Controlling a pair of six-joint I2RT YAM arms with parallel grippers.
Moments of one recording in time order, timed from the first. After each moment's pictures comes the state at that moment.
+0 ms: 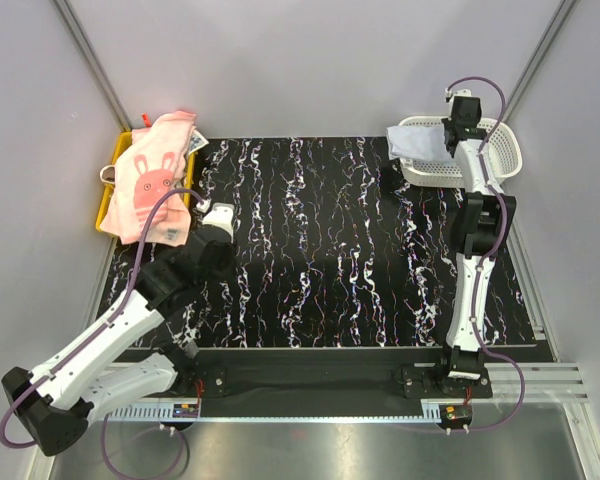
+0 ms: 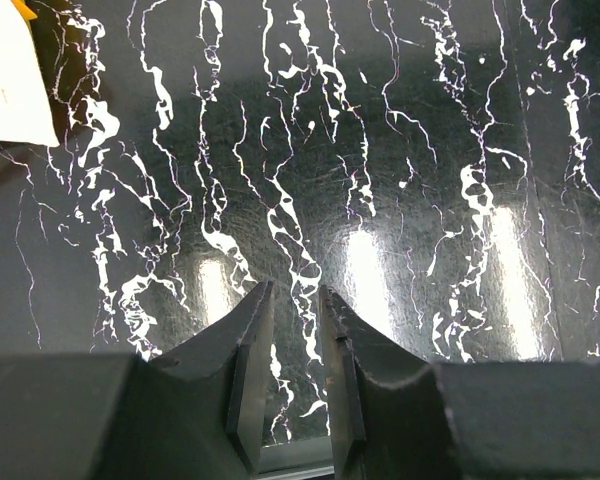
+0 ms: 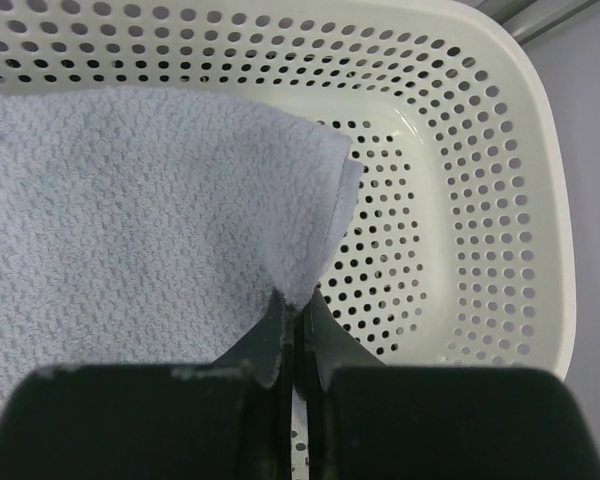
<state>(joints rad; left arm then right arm) -0.70 0.89 0.90 -0.77 -0.37 -0.39 -0.10 2.51 2.37 -0.47 0.30 -0.27</state>
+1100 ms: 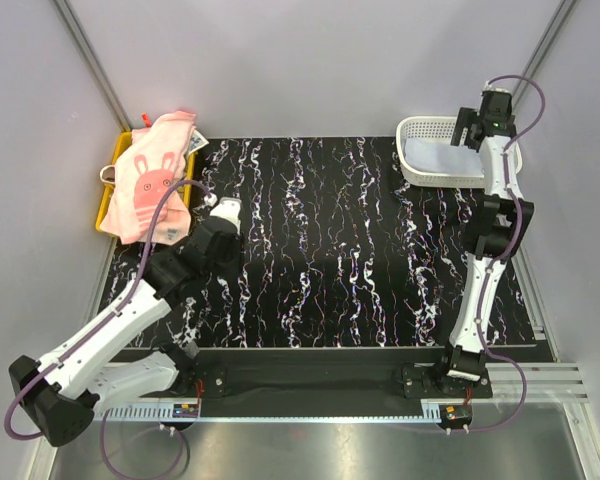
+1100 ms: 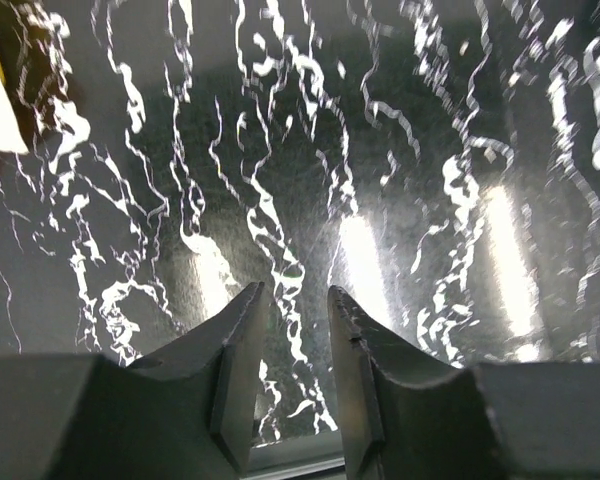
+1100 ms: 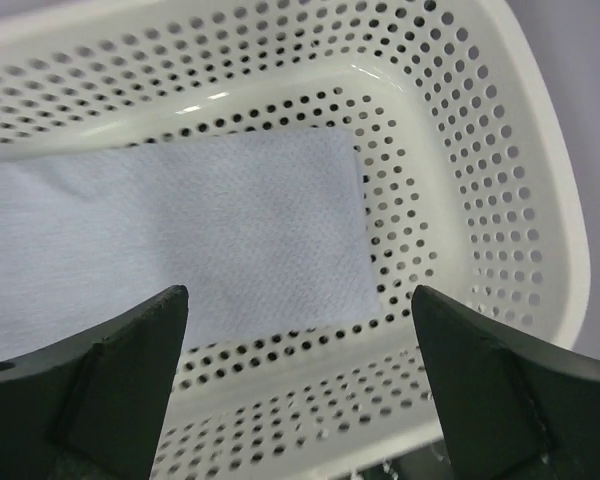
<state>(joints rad) -0.69 0.97 0.93 -0.76 -0.32 -0.38 -0.21 2.53 2.47 -0.58 0.18 -0.03</state>
